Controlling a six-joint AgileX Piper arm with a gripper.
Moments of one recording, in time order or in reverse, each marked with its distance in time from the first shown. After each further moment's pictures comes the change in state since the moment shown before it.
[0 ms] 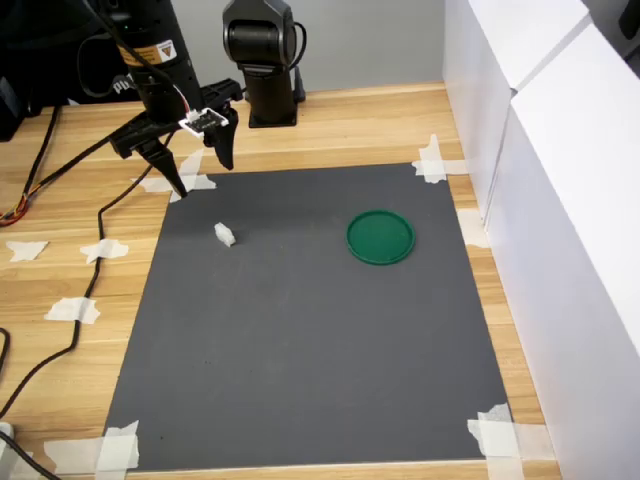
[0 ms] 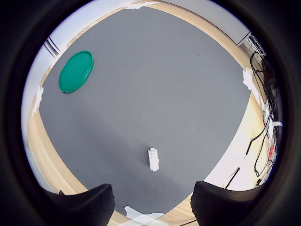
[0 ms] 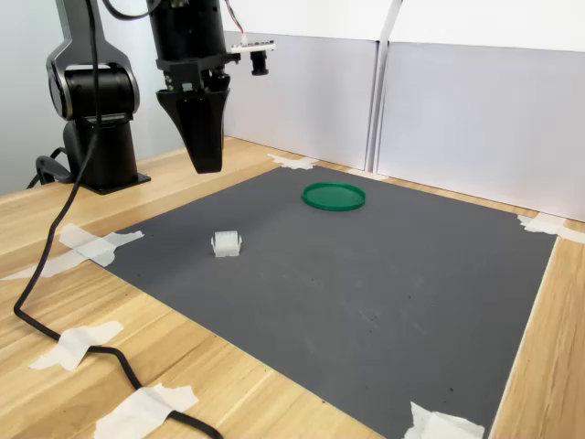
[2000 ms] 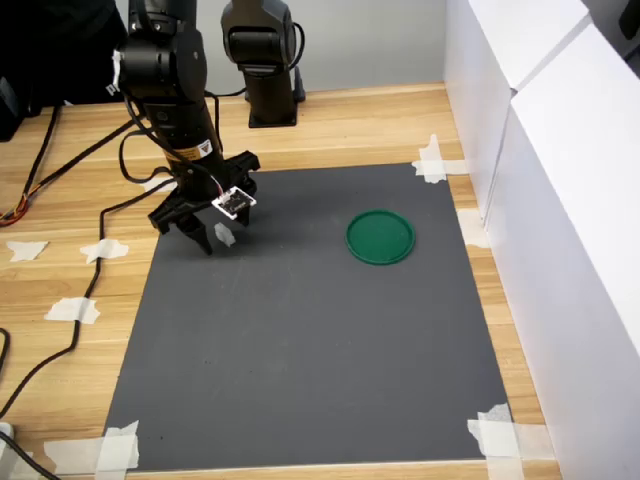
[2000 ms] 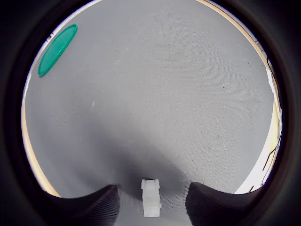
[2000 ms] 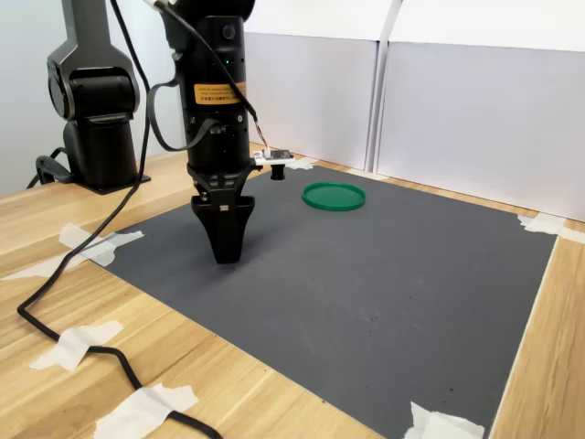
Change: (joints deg) arm 3.9 13.1 7.3 -3.7 -17.7 1.2
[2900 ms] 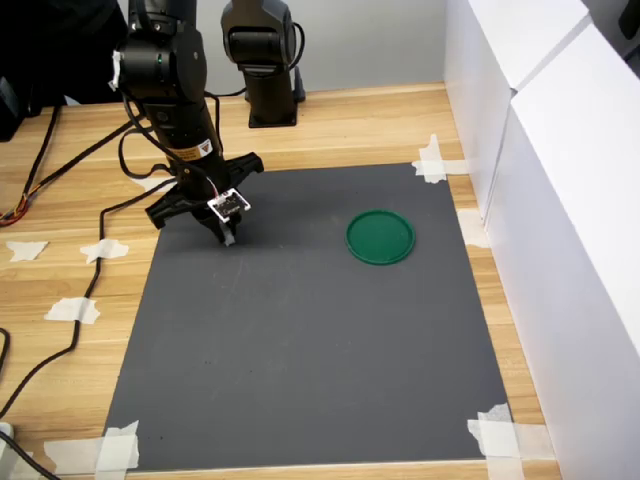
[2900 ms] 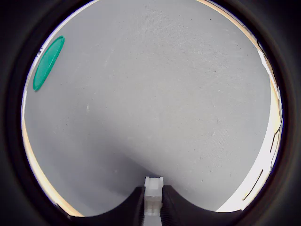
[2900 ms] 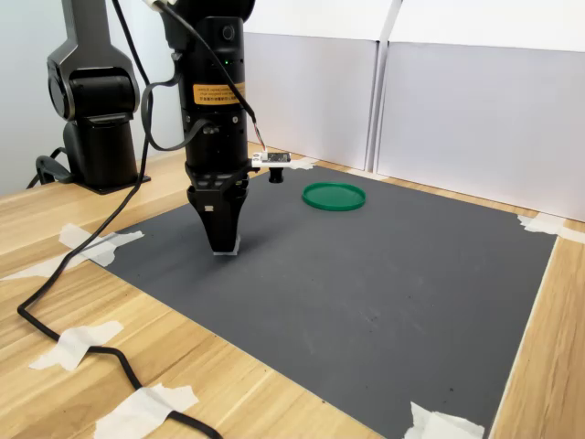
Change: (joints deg) arm 0.0 0.1 0.0 0.0 2.7 8.3
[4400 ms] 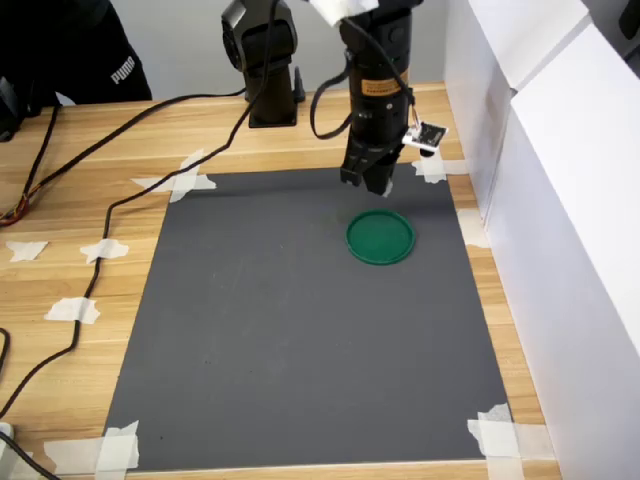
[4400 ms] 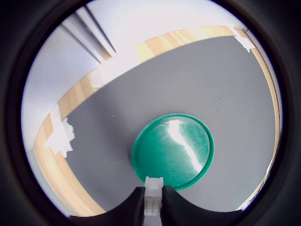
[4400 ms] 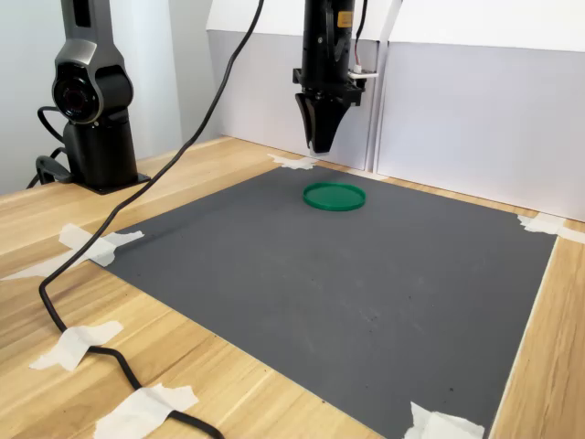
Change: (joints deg) arm 39.4 1.5 -14.0 -0.4 12.7 17.3
